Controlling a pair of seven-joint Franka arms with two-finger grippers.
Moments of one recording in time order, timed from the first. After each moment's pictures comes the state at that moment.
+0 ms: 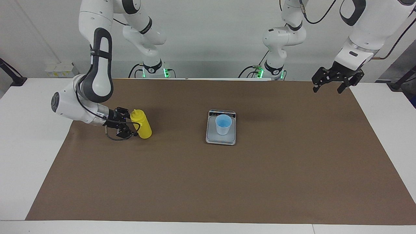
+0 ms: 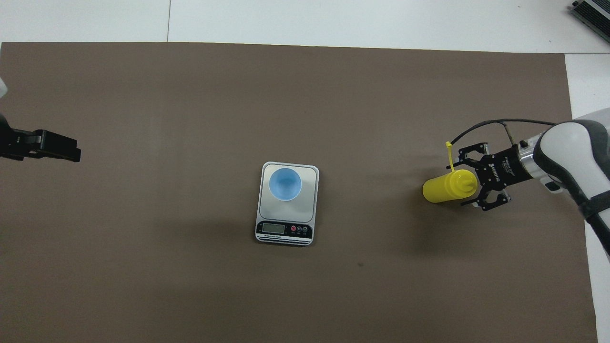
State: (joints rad) left arm 0.09 -0.01 -0.16 -1.57 -0.03 1.56 0.01; right arm -0.18 0.30 -0.01 -1.92 0.56 1.80 0.87
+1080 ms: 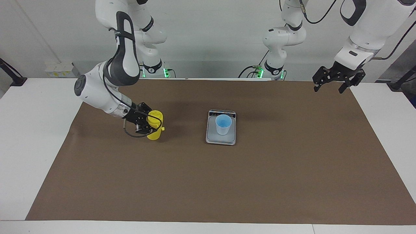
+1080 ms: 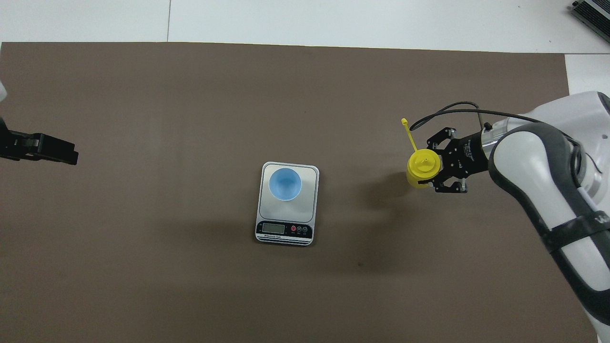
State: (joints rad) left arm 0.10 -0.01 -0.17 -1.57 -0.01 1.55 0.06; right arm 0.05 0.18 0.00 -1.91 0.50 1.95 1.34
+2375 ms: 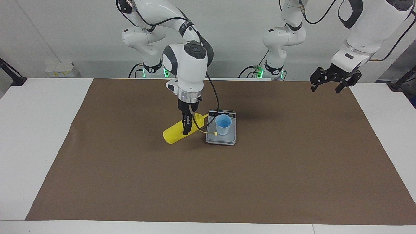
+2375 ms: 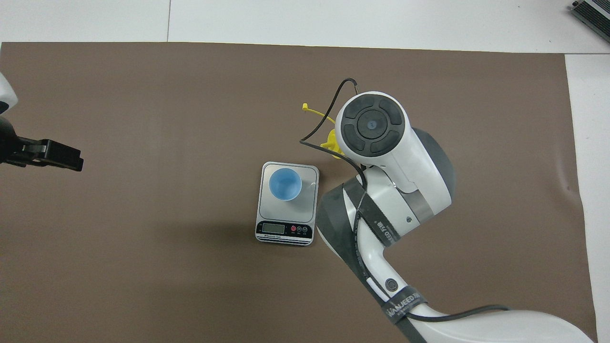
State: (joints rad) left arm 0.10 -0.02 -0.17 -1.59 -0.01 1.53 0.06; right arm 0.48 0.31 0.01 -1.58 -0.33 1.98 2.04
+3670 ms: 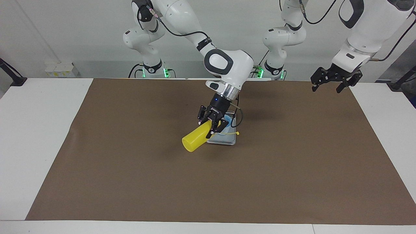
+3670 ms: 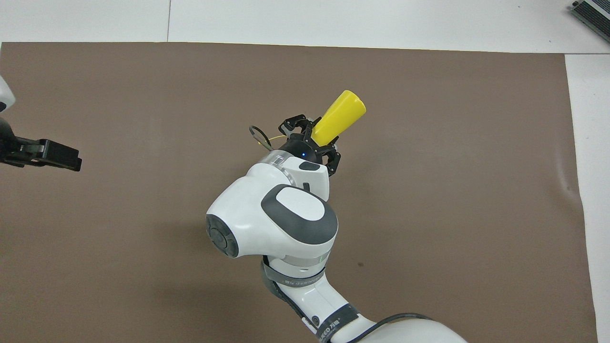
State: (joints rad) left arm 0.10 -0.02 -0.17 -1.59 -0.01 1.53 0.06; right arm 0.73 0.44 0.01 -1.57 -1.00 1.97 2.05
